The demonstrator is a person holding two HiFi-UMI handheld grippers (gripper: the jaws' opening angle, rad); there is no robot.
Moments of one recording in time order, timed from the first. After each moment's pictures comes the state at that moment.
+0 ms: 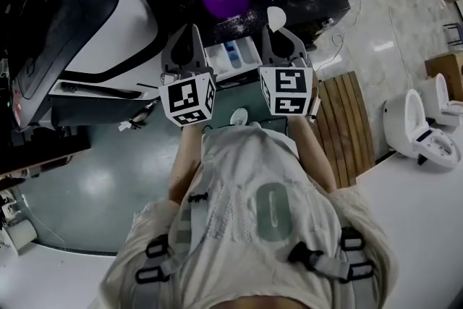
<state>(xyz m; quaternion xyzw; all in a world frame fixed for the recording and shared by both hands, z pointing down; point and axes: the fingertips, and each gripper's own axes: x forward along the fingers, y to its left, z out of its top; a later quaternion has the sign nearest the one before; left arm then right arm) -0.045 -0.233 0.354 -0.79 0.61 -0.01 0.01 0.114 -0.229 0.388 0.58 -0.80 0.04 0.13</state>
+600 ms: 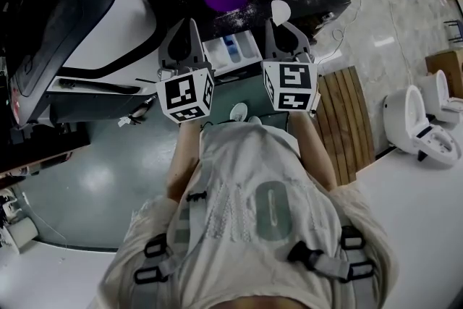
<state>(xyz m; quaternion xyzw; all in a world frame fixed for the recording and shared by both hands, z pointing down) -0.045 -0.231 0.350 -0.79 0.61 -0.01 0.02 0.122 -0.228 0.384 0.59 -0.80 0.04 0.12</state>
